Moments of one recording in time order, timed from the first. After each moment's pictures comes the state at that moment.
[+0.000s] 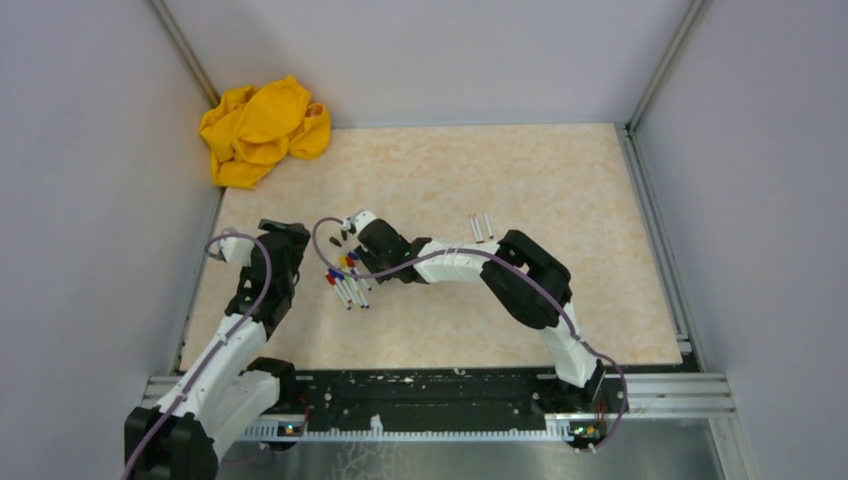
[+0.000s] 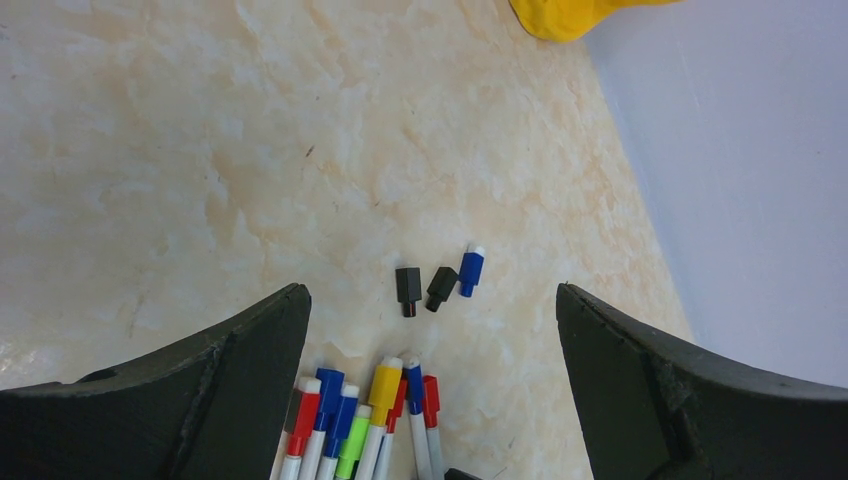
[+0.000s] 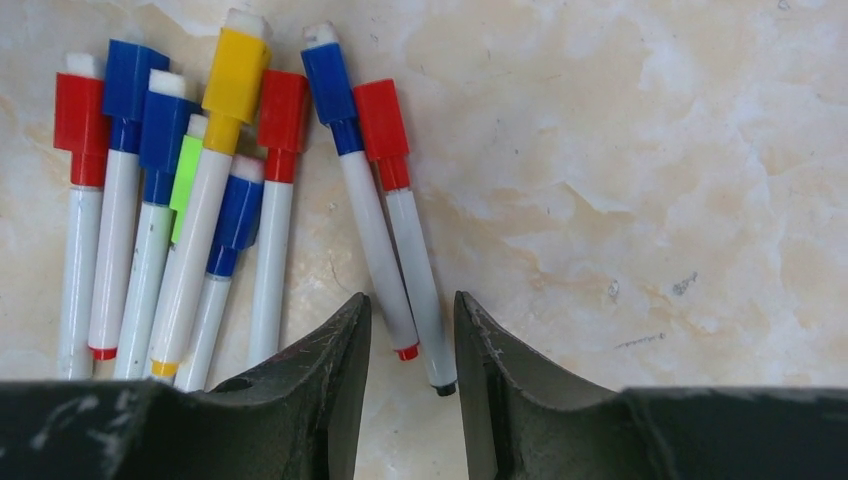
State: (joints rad) left arm -0.22 0.84 0.43 -0.06 -0.56 -1.14; right arm 1.01 2.11 1.42 -0.11 0.17 0.13
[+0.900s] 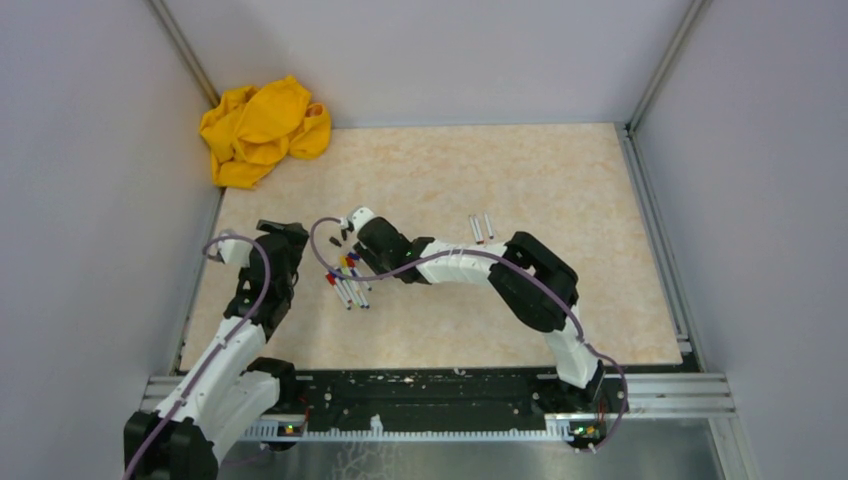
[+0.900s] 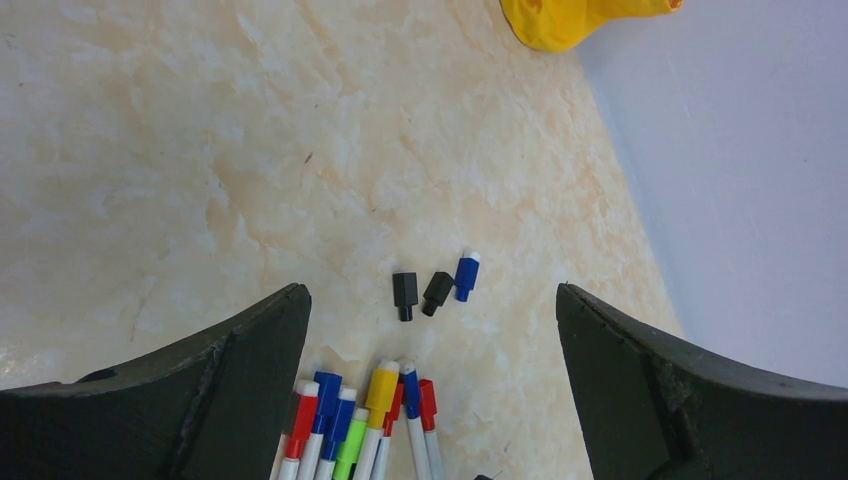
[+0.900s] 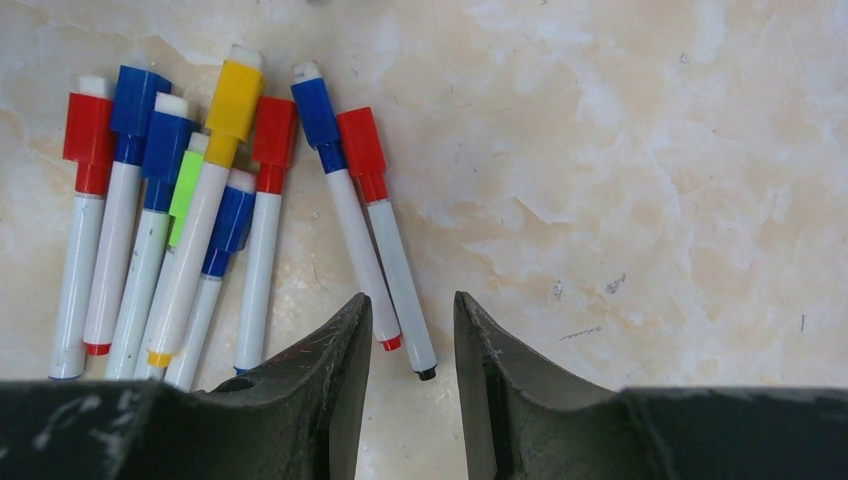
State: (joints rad) left arm -0.22 0.82 0.43 -0.06 -0.57 -1.14; right arm 1.03 2.05 1.40 -0.09 0.24 0.07
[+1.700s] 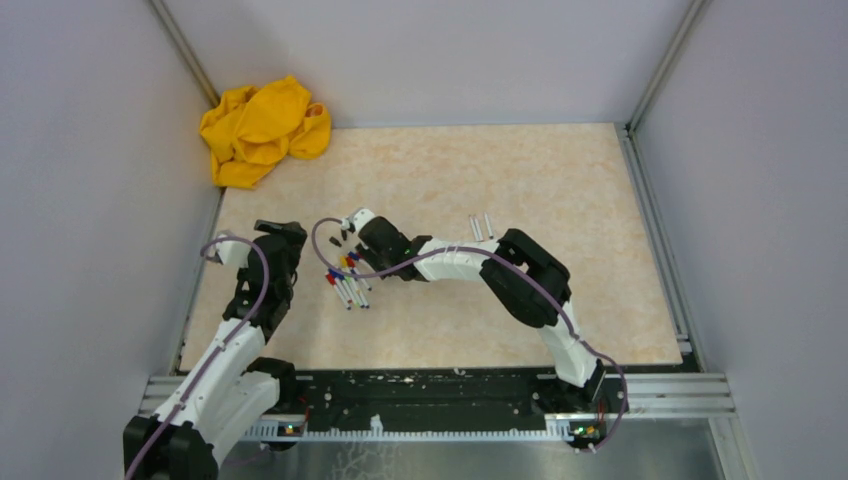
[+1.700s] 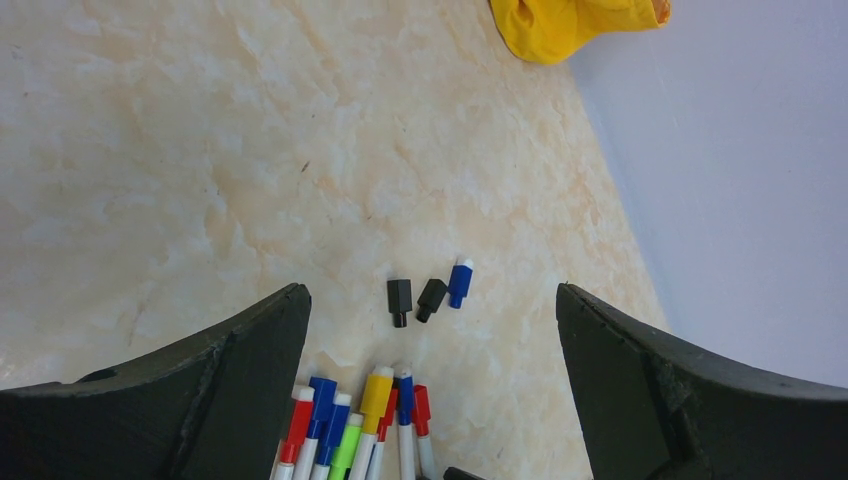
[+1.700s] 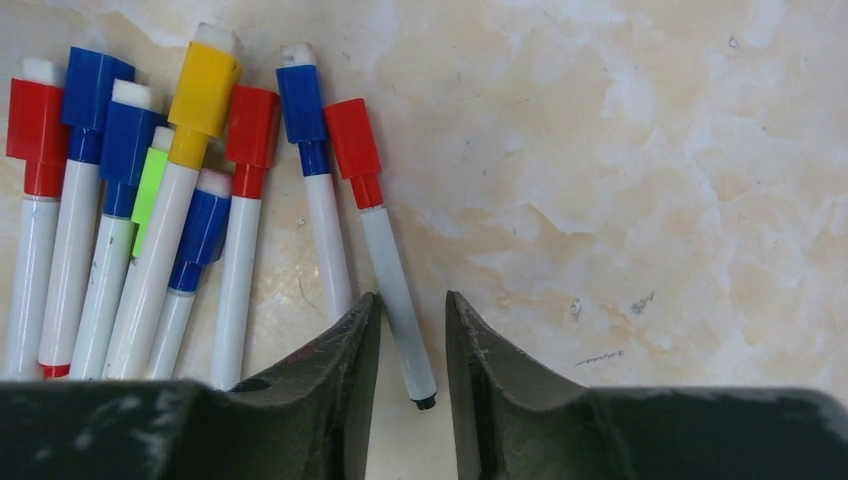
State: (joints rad) left arm -0.22 0.80 0.43 -0.06 -0.58 -1.14; right arm 1.00 2.11 1.42 -0.10 0.20 0.06
